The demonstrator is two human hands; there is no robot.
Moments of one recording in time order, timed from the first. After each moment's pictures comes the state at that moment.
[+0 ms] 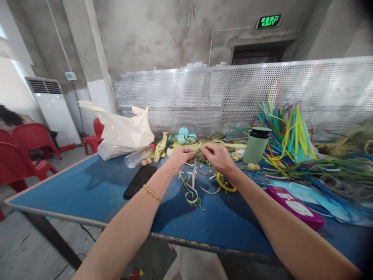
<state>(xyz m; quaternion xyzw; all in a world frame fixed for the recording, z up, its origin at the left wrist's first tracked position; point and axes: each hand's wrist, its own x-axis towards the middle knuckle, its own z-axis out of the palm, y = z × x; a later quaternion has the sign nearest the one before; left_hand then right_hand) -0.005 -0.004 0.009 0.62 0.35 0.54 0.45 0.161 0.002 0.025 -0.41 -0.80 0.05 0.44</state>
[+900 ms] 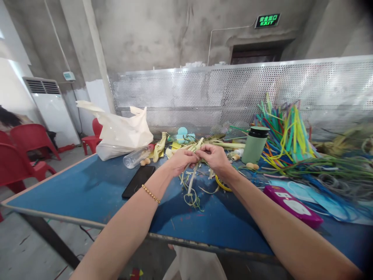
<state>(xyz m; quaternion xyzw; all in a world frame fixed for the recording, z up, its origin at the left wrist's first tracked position) 0.003 -0.017 0.012 0.59 0.31 0.49 0.56 0.148 0.003 0.015 -0.36 -0.72 0.26 0.54</state>
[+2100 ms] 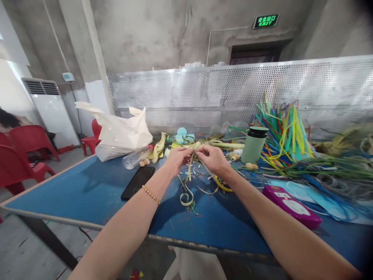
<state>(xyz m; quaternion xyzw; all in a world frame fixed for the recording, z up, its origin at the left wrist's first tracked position) 0.000 -0.006 0.008 0.48 0.30 0.59 0.57 0.155 0.001 0.019 -0.41 -0.80 0.06 0.44</state>
